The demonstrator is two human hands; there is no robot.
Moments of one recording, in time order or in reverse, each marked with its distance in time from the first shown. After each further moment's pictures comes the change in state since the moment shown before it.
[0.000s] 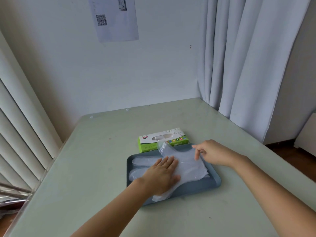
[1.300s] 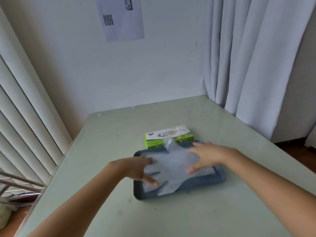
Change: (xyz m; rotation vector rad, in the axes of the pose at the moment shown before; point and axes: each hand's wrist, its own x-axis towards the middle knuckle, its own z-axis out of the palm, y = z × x) left_hand -0.052 -0.057 -0.043 -0.163 -0.243 -0.245; right_hand -0.004 -0.048 0.007 -0.311 -0.295 0.082
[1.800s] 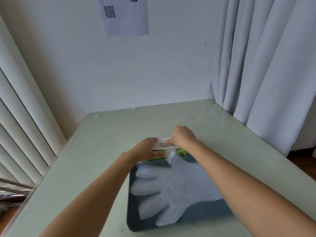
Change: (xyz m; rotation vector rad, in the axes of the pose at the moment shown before) left_hand 0.107 -0.016 -0.039 -0.340 0.364 0.010; right_hand 0.124 -0.047 -0.051 0.242 0.369 0.165
